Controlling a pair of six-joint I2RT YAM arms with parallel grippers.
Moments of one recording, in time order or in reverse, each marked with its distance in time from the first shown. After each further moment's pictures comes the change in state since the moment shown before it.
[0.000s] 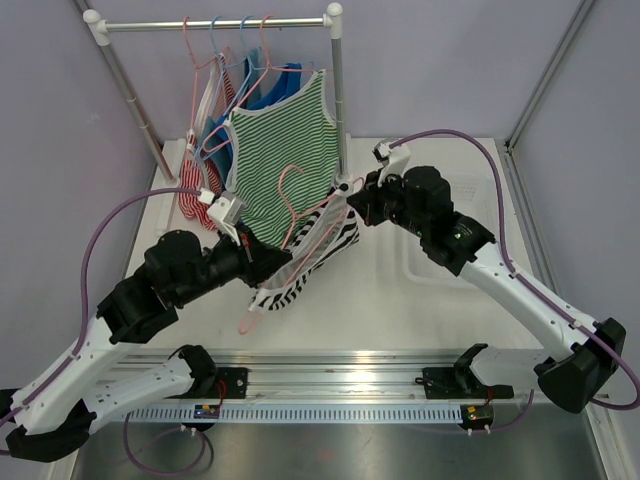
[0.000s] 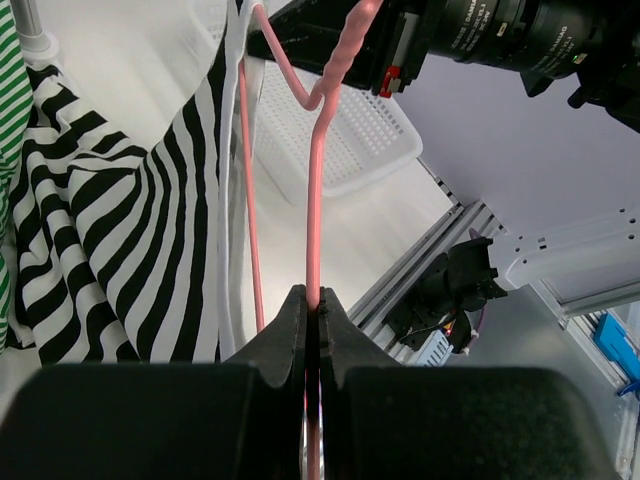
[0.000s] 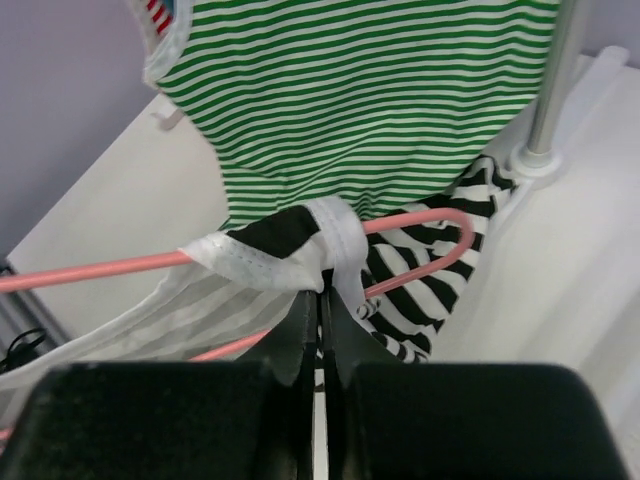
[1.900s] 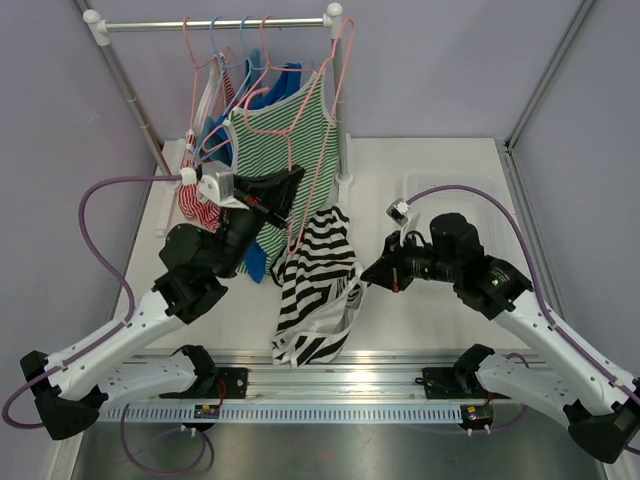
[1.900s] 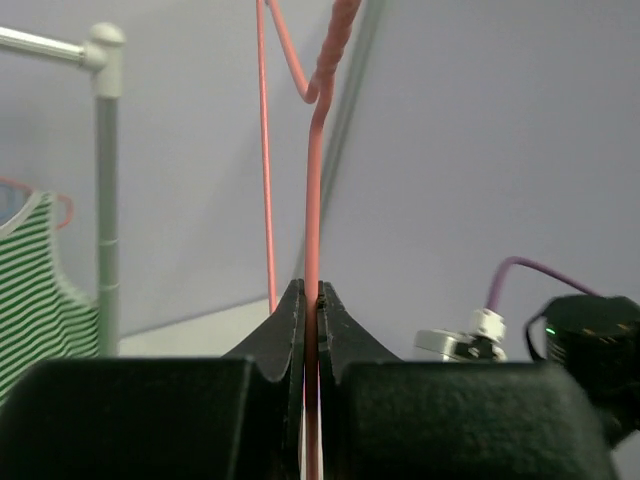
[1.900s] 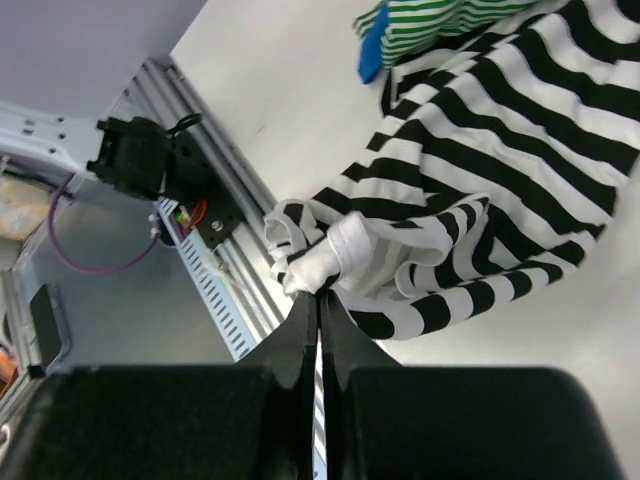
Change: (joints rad) left arm -0.024 0.179 -0.161 1.039 -0.235 0.303; right arm 0.006 -0.326 -0.256 -0.250 -0.389 0.126
